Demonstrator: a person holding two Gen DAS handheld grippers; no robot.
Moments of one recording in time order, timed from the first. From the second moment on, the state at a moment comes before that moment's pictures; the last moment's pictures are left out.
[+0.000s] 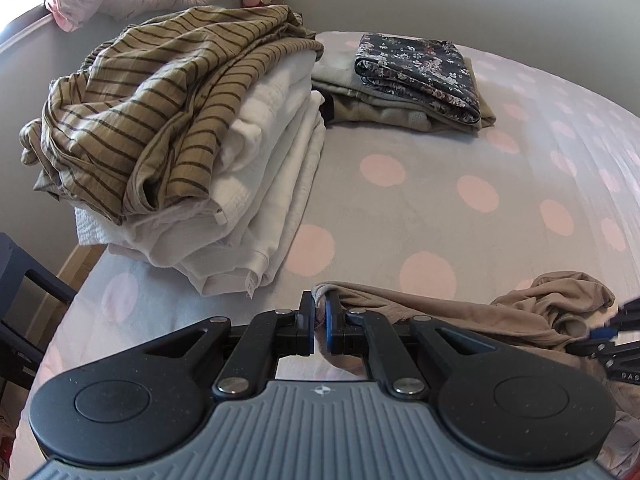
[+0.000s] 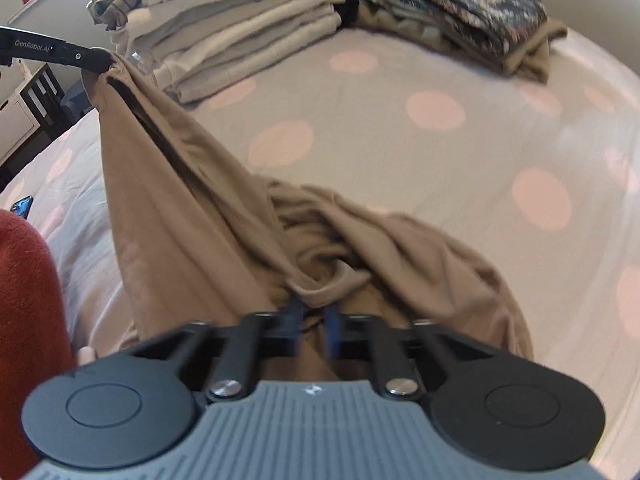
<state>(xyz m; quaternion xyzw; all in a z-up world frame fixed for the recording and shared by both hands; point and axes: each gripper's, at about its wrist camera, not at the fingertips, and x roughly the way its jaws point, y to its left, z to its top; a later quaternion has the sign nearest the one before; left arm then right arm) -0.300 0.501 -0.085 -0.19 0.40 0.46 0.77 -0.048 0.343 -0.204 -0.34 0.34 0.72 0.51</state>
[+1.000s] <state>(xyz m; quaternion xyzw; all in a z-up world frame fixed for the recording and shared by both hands) -0.190 0.378 0.072 -0.06 0.24 0.29 0.92 0.027 0.109 0.050 -0.13 0.03 0.53 0.84</state>
